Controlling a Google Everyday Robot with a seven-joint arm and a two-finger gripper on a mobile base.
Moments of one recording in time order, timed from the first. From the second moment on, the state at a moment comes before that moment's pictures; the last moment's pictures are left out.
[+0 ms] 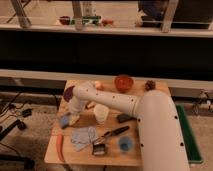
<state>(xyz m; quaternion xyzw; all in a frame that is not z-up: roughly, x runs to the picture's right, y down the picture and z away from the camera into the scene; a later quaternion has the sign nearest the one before) -0.220 0.169 0.868 -0.30 -0.34 -0.18 0.87</state>
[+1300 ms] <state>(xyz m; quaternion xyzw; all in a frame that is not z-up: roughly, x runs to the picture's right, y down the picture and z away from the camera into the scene) -0.134 0.079 0.726 -0.18 -0.40 -0.13 0.89</state>
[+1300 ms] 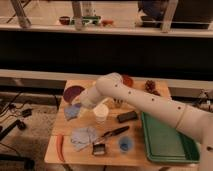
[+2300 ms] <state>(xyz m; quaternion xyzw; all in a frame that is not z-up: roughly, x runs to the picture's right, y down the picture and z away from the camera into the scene) -0.028 -0.019 0.819 -0.18 -0.35 -0.04 0.92</state>
